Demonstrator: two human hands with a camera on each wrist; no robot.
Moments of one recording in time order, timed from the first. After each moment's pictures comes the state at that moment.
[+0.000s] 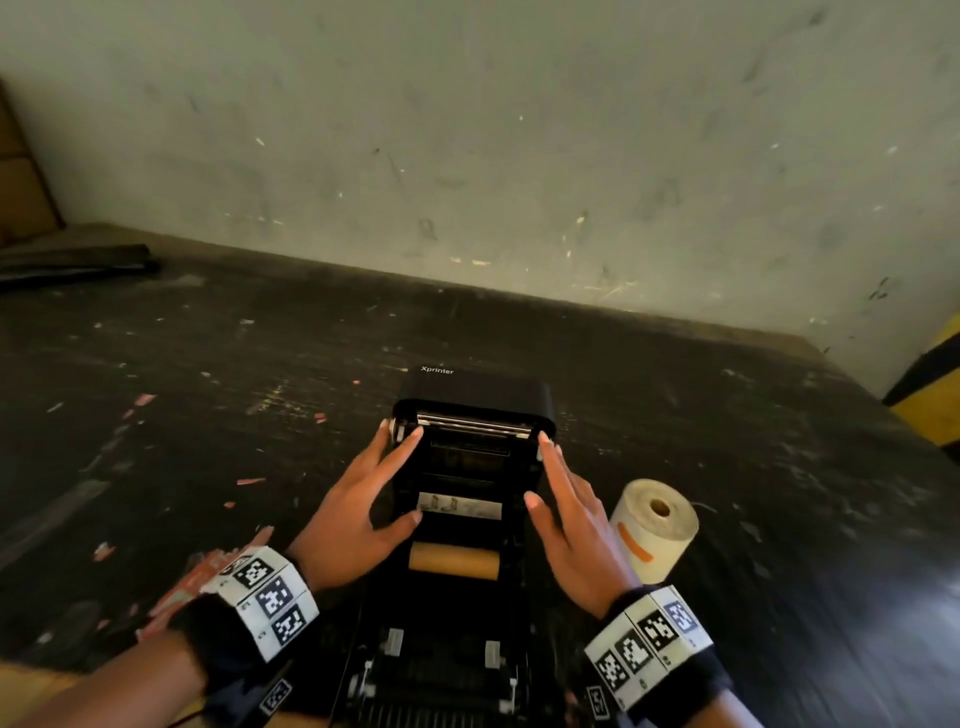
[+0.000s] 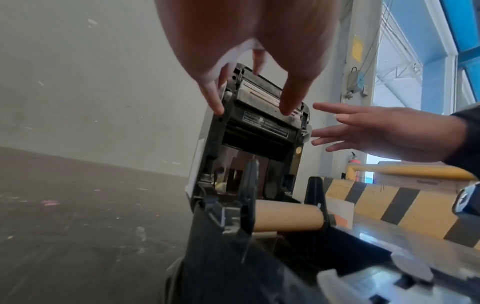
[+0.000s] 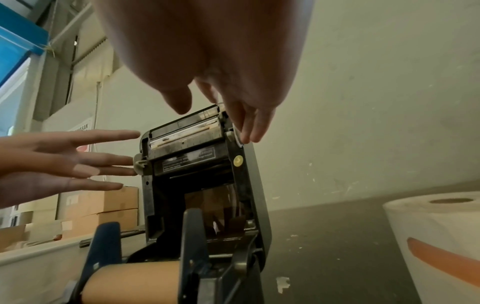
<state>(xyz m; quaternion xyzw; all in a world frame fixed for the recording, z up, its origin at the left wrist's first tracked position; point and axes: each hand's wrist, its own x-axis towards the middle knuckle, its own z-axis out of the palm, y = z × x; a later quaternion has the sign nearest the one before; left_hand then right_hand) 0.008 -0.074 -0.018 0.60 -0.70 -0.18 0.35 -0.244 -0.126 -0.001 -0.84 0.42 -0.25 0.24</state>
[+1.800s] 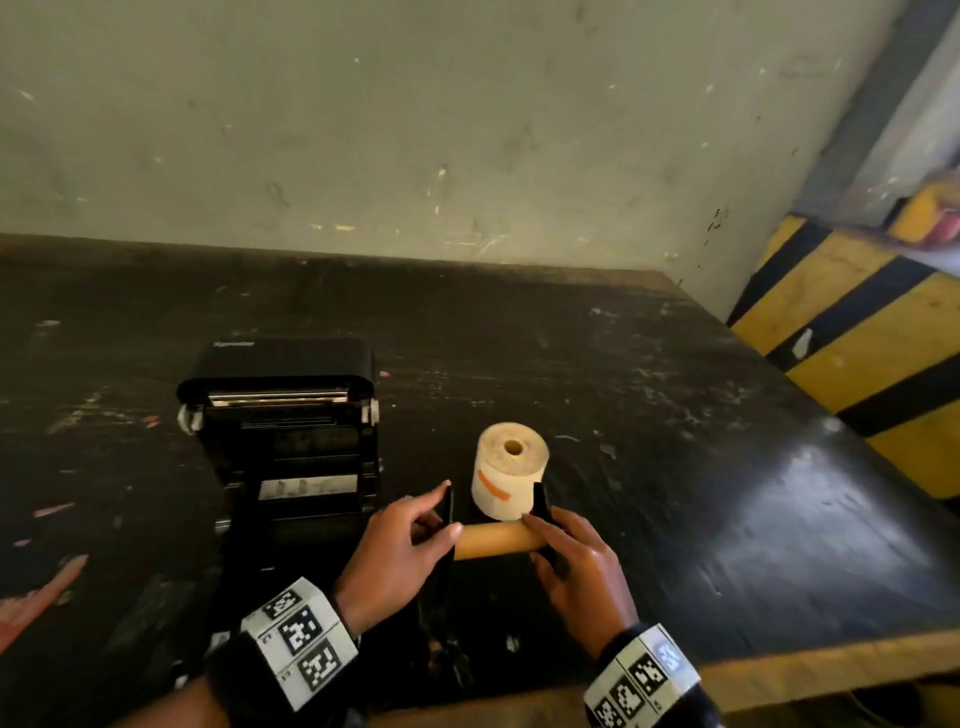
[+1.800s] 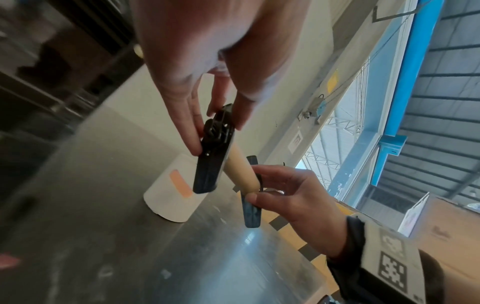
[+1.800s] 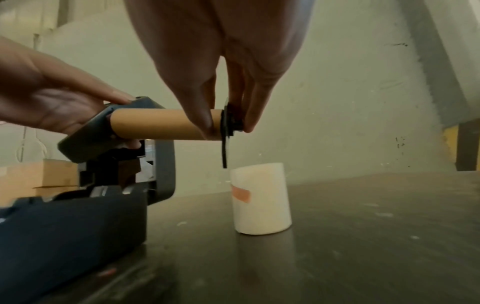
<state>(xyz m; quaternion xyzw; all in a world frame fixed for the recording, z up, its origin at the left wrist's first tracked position) -0.187 -0.094 -0.041 0.57 -0.64 -0.37 0.36 -0.408 -0.087 -0.064 -0.78 0.56 -0.24 0.14</state>
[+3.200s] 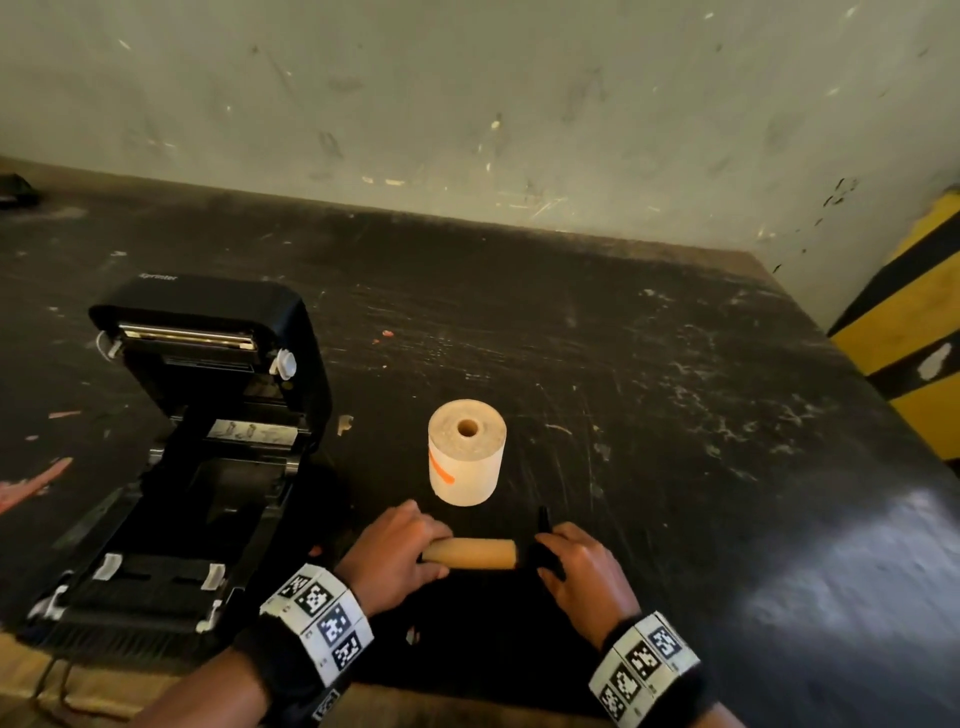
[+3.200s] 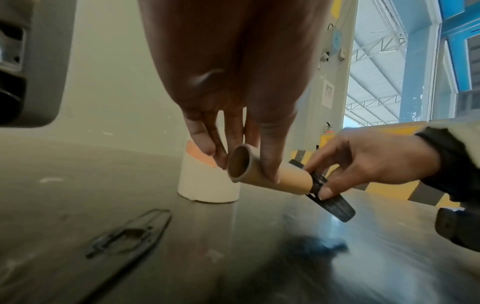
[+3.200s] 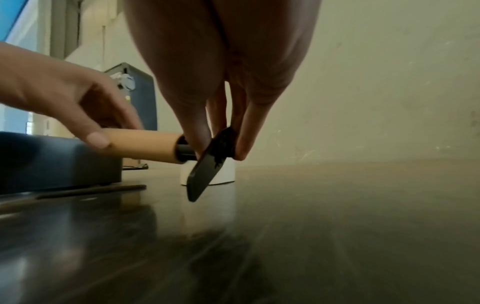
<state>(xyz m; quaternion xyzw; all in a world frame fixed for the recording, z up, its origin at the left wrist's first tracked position) -0.292 -0.132 -0.097 0.64 -0.74 -0.20 0.06 -0.532 -0.175 -0.117 -0.85 0.48 -0.08 0.22</state>
